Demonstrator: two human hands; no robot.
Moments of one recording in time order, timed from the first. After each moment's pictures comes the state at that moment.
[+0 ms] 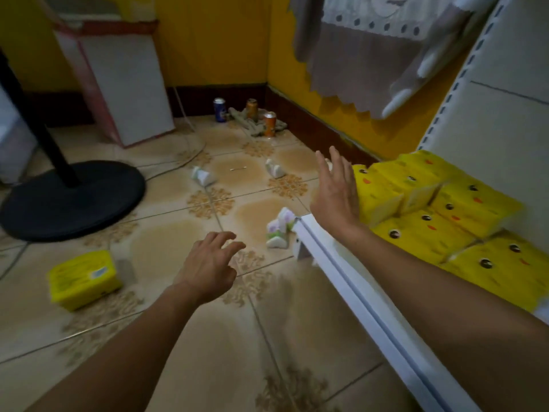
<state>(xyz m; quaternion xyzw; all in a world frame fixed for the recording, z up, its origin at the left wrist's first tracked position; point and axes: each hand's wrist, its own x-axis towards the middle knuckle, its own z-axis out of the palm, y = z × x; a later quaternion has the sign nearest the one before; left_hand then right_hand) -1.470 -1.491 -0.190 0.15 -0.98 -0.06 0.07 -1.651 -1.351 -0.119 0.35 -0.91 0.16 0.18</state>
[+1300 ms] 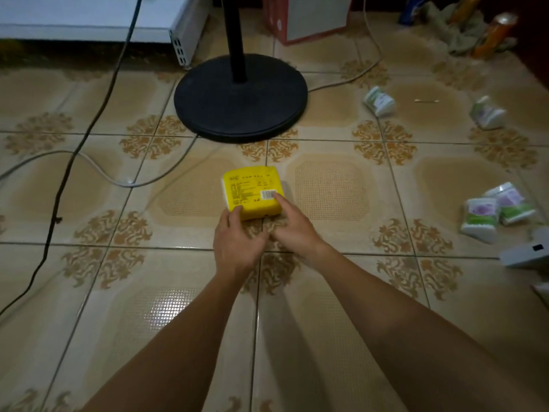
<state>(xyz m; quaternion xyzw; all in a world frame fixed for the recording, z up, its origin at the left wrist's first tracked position) -1.313 -1.650 -0.320 0.61 -0.69 -0.36 0.17 -1.435 -1.626 -0.332 0.40 -0.73 0.34 -0.42</state>
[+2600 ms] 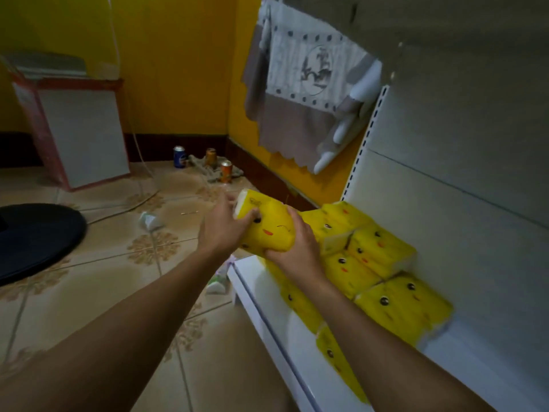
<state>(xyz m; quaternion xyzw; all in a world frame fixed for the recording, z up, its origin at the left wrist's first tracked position) -1.604 -1.390 -0.064 0.26 -0.81 -0.43 0.30 -1.662 -1.258 -0.090 0.29 -0.84 0.46 0.02</state>
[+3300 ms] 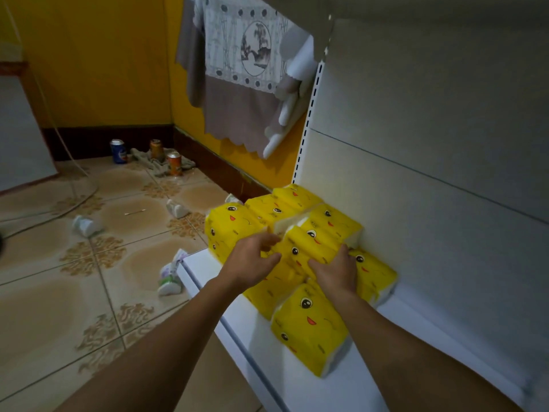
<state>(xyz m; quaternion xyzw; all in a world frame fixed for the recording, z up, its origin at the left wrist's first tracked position) -1.646 -1.288 -0.114 0.02 -0.87 -0.46 0.15 -1.709 -1.128 -0.130 -0.04 -0.90 0.43 0.03</state>
